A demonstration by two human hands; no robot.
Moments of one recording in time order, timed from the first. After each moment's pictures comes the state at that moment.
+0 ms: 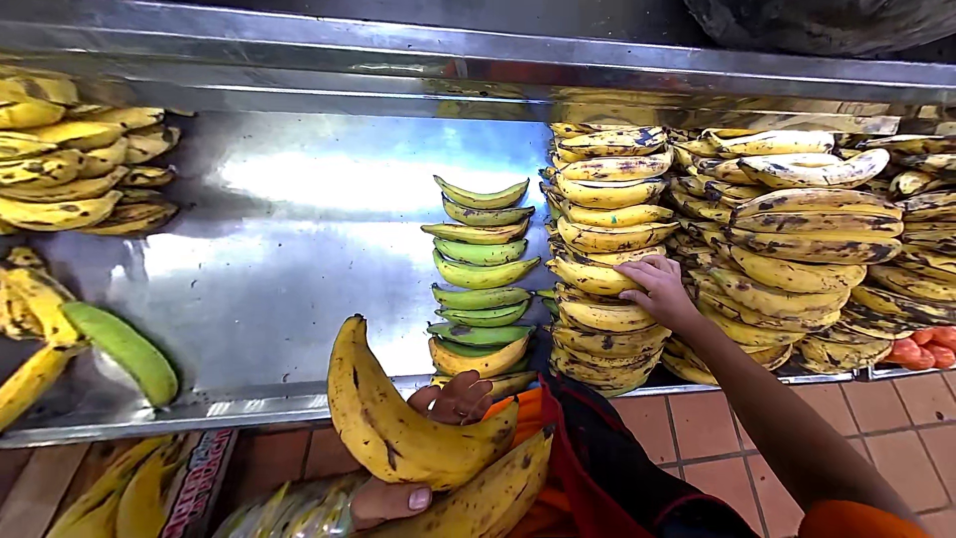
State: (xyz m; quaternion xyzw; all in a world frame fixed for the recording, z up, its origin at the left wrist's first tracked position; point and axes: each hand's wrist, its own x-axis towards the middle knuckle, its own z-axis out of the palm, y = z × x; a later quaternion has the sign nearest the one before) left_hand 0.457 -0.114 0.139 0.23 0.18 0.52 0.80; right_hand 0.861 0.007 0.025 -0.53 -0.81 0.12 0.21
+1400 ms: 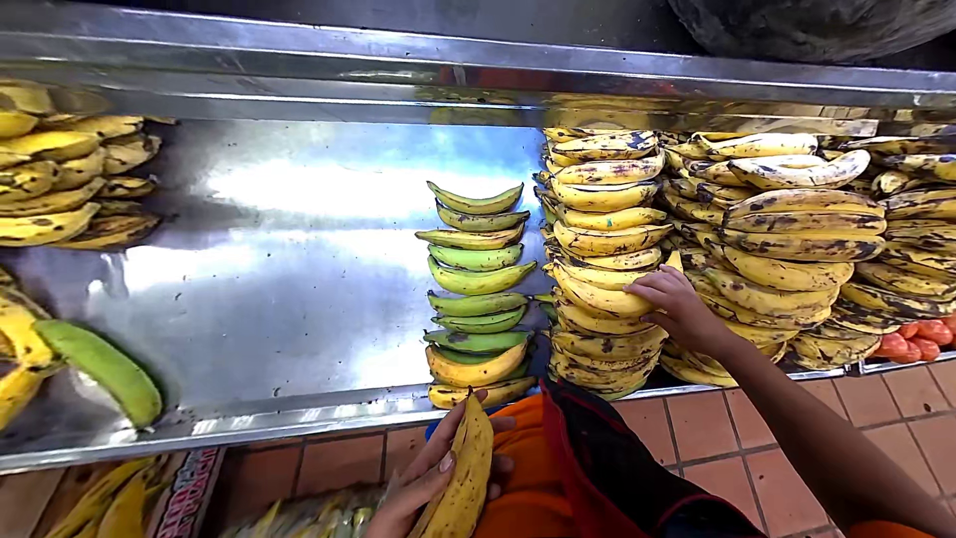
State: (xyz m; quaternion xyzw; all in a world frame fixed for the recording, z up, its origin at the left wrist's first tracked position) left_hand 0.421 -0.153 0.087 0.22 0.25 0.37 0.87; right_hand 0.874 -0.025 0.067 -0.48 -0.84 0.18 0.15
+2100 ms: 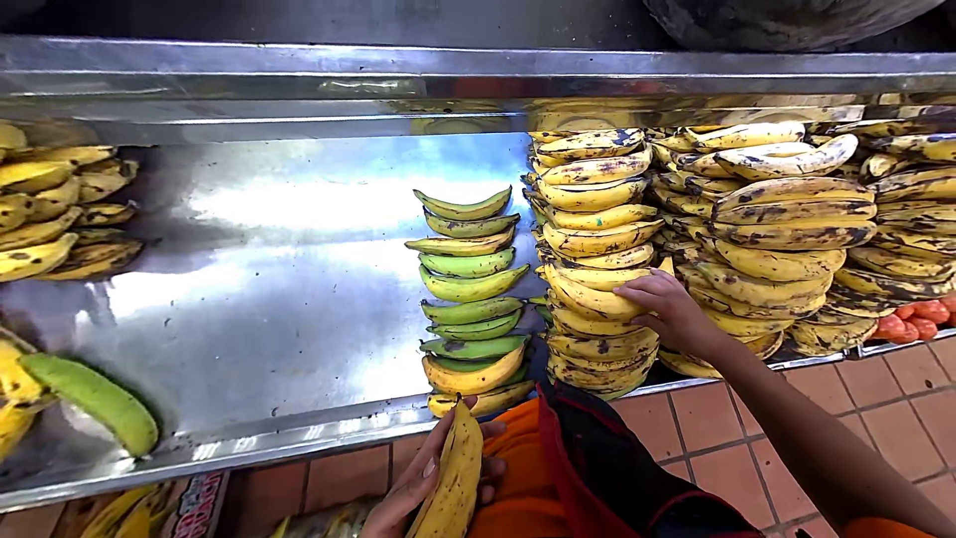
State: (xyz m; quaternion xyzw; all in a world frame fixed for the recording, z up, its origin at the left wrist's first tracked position) left_hand 0.418 -0.144 0.091 0.20 0.26 0.36 0.88; right_hand 0.867 -0.033 0.067 -0.51 -0.83 0.19 0.16
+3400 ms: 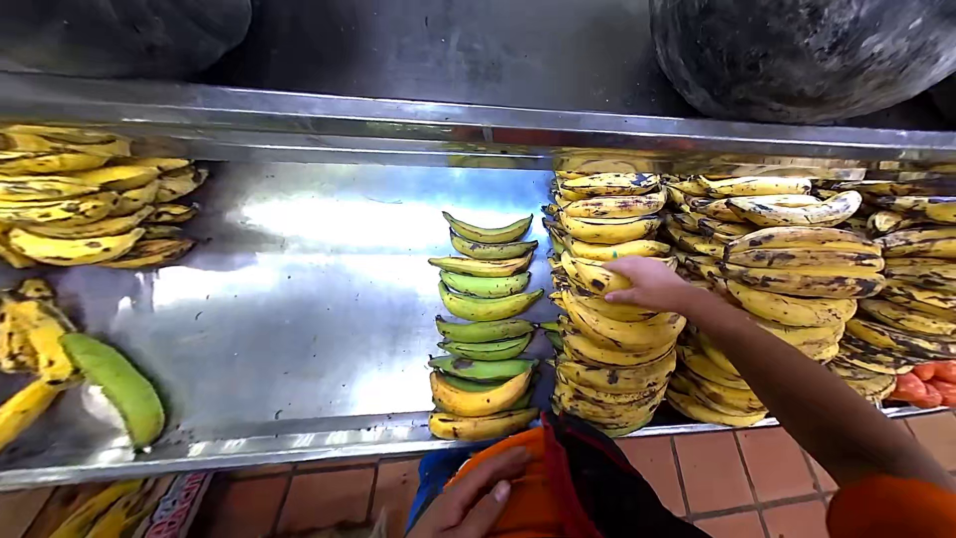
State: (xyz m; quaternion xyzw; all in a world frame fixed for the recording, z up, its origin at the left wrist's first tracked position) left_hand 0.437 -0.152 0.100 0.56 0.40 0.21 0.69; right_hand 0.827 0.093 0.111 -0.54 -0.81 0.24 -0.03
